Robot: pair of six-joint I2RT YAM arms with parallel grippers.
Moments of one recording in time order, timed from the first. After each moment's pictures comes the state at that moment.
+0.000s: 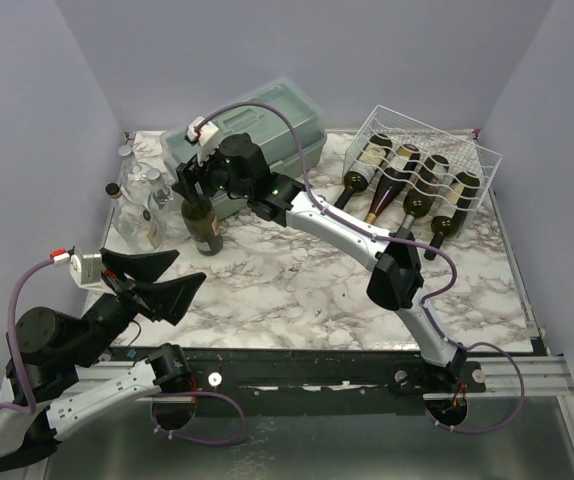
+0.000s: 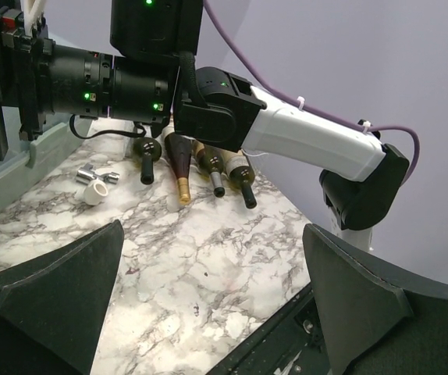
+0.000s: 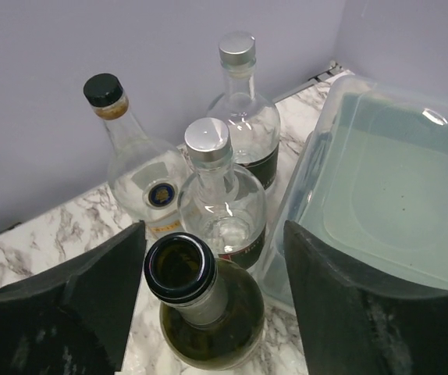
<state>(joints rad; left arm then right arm) -1.05 0.17 0.95 -0.57 -0.33 -0.38 0.98 2.28 2.28 -0.12 -0.09 0.03</state>
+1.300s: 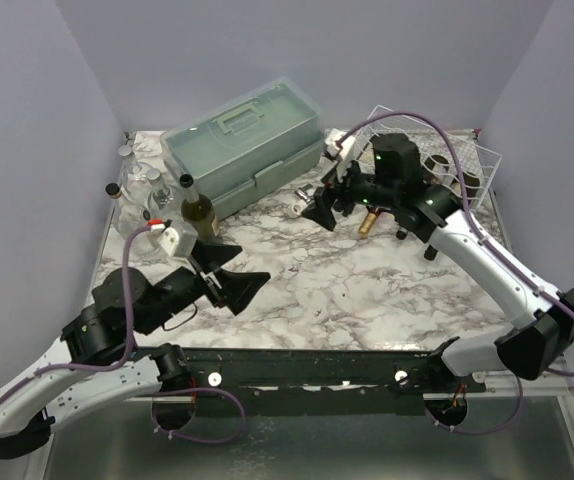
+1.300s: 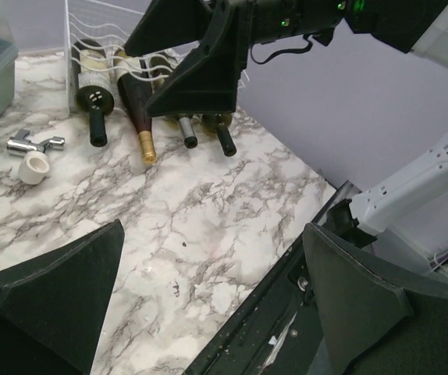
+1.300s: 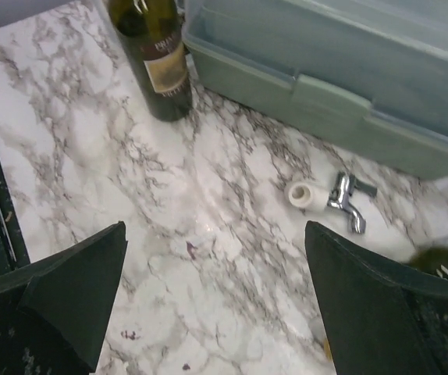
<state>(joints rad) -1.05 0.43 0.88 -0.39 -0.15 -0.38 0.66 1.43 1.45 -0.42 -0.43 -0.22</state>
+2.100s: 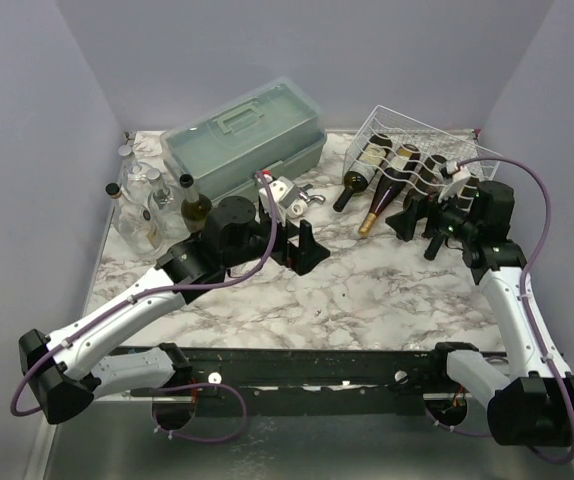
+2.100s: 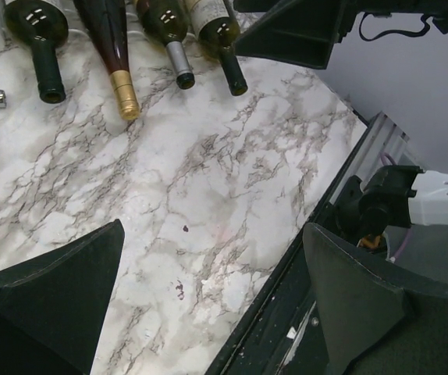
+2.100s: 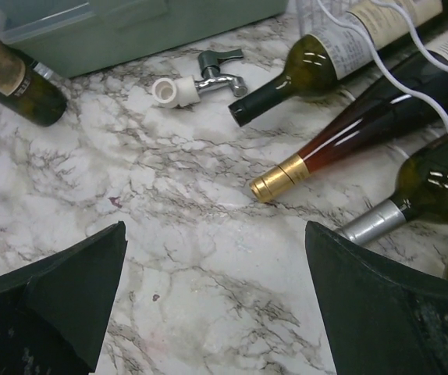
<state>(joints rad) -0.87 1.05 1.04 -0.25 0.17 -0.35 -0.03 0.99 0.85 -0.27 -0.65 -0.01</state>
